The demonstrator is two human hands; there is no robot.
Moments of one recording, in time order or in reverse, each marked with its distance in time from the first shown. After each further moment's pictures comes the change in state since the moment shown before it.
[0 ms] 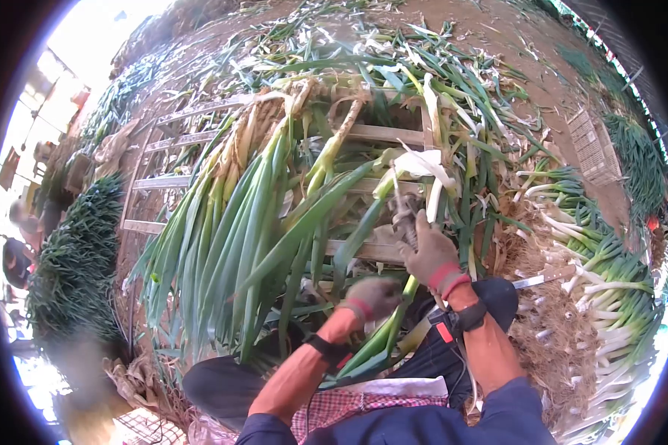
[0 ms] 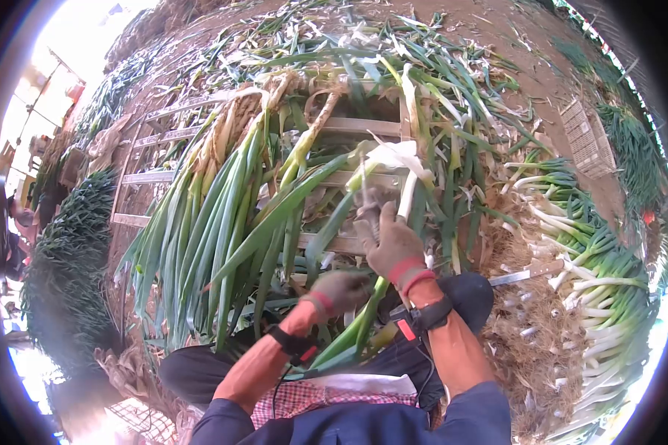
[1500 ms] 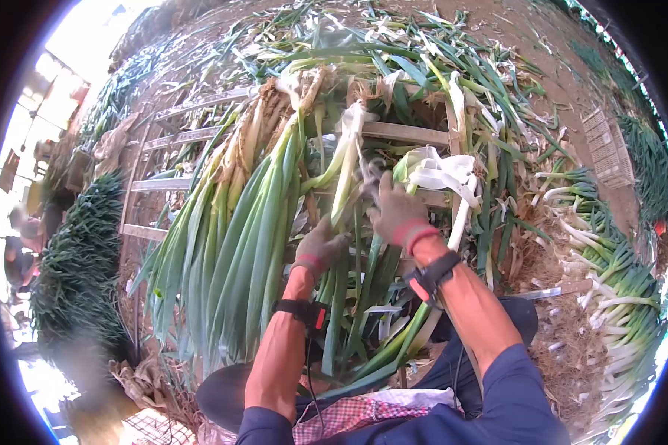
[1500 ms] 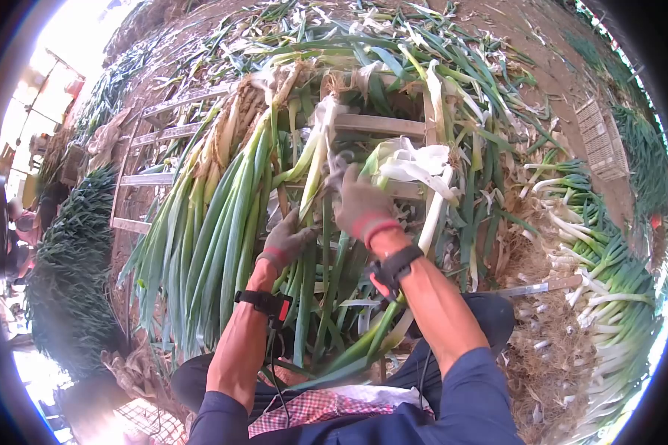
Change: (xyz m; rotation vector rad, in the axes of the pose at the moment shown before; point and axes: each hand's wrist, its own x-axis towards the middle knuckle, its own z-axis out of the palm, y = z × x) left_hand 0.065 -0.157 -0.109 -0.281 0.413 -0.151; right_hand 0.145 -0.063 0.054 -0.162 -0.131 -0.045
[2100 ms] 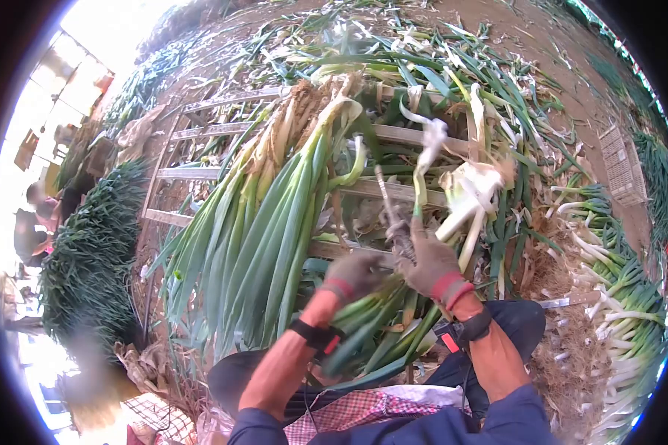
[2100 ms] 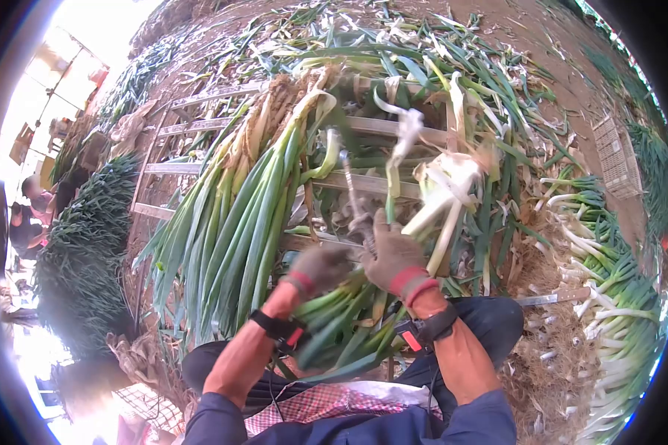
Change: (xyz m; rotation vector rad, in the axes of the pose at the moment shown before) left_hand -0.077 0.041 0.012 0.401 -0.105 0.196; right_hand -0.100 0.009 0.006 0.114 0.014 -0.119
